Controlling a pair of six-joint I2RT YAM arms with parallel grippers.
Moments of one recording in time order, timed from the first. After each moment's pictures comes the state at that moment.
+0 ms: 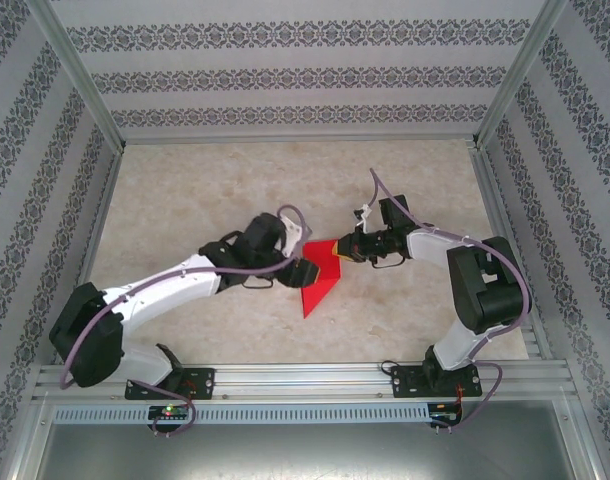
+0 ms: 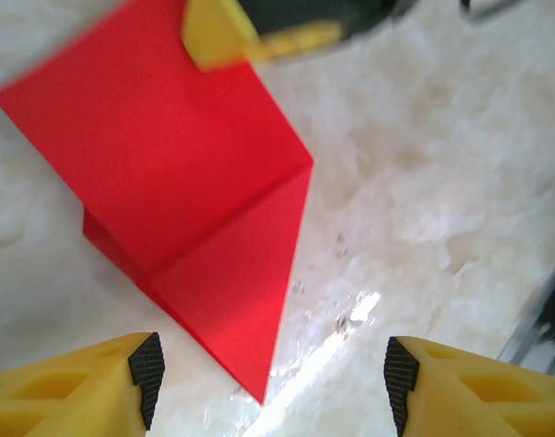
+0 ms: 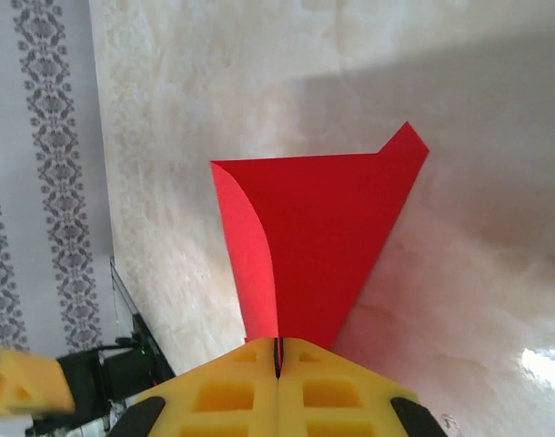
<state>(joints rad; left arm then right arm) -0.87 1.40 0.95 -0.42 0.11 -0.32 0.26 1.68 0.88 -0.18 -0.87 0.58</state>
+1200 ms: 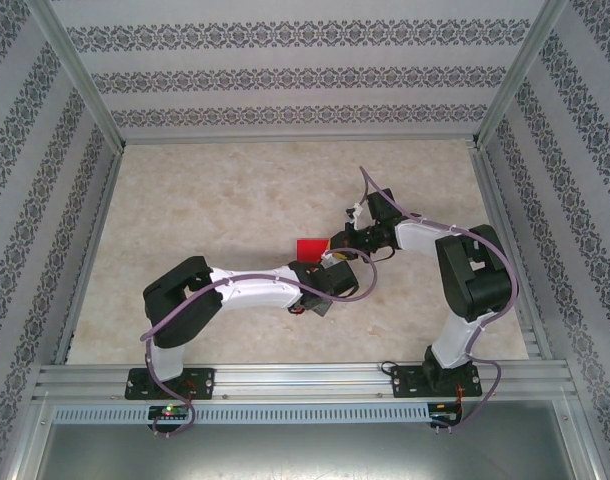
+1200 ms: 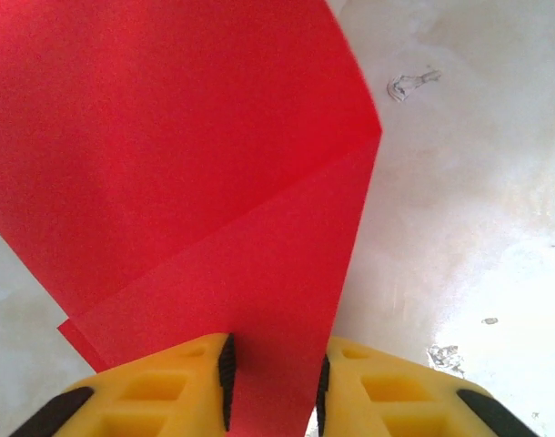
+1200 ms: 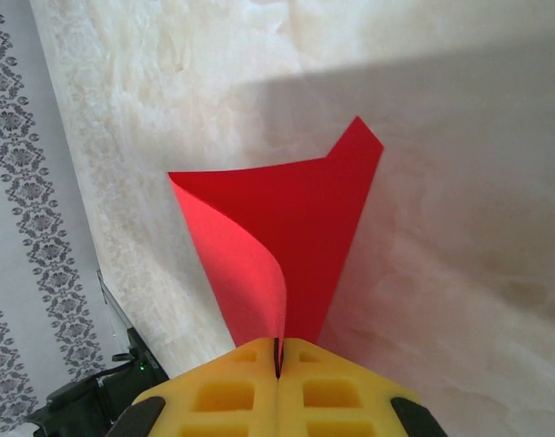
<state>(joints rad) -1.08 1.89 1.23 -0.63 -0.36 -0.49 0.30 1.78 0.95 -0.26 -0.81 0.63</state>
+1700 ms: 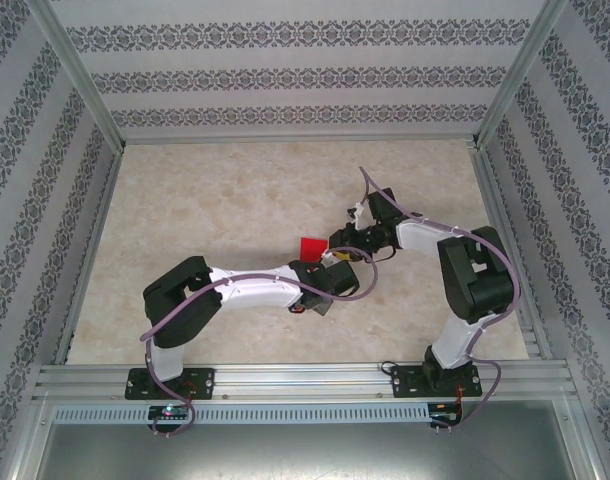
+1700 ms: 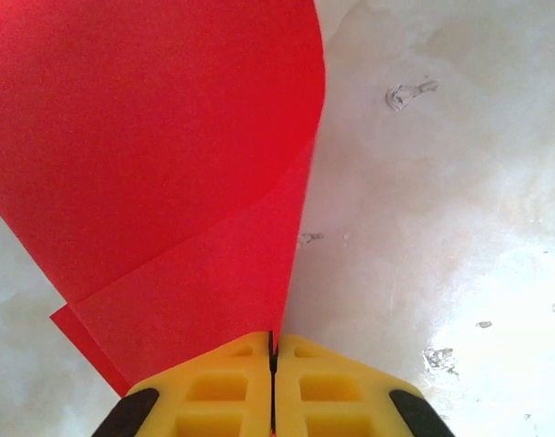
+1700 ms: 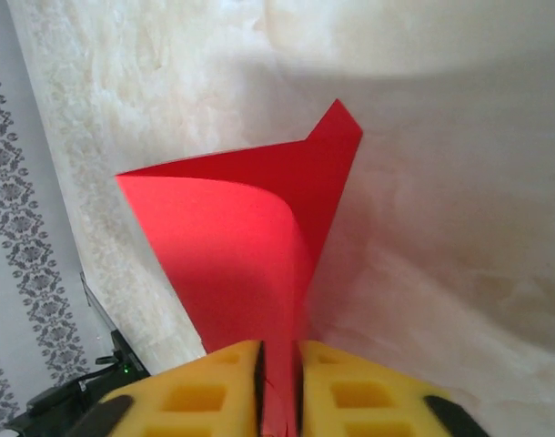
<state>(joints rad) -1.08 1.89 1.24 -0.64 -0.36 -0.49 0.29 1.73 0.96 -0.29 -0.76 0.59</state>
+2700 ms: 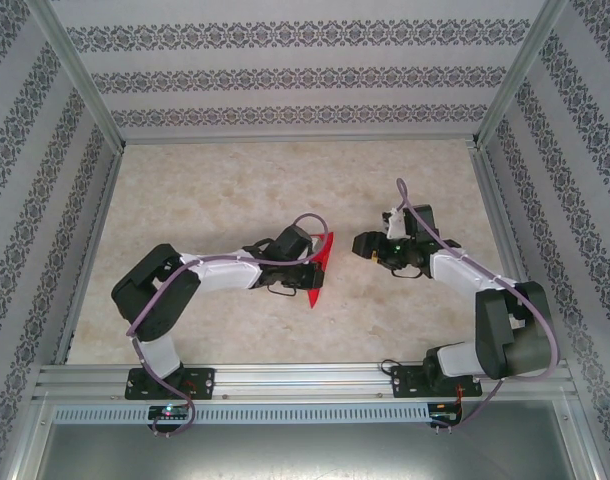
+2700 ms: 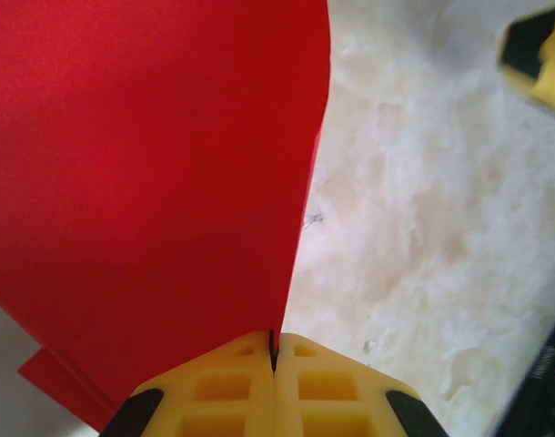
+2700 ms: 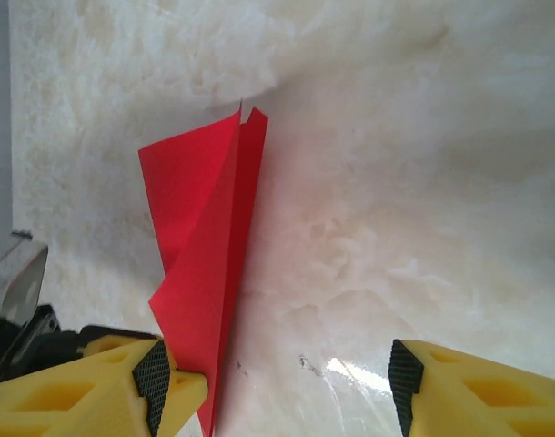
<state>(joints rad) -0.74 1.77 0.89 0.05 0.39 -0.72 0.21 1.39 0.64 -0.15 -0.61 0.52</state>
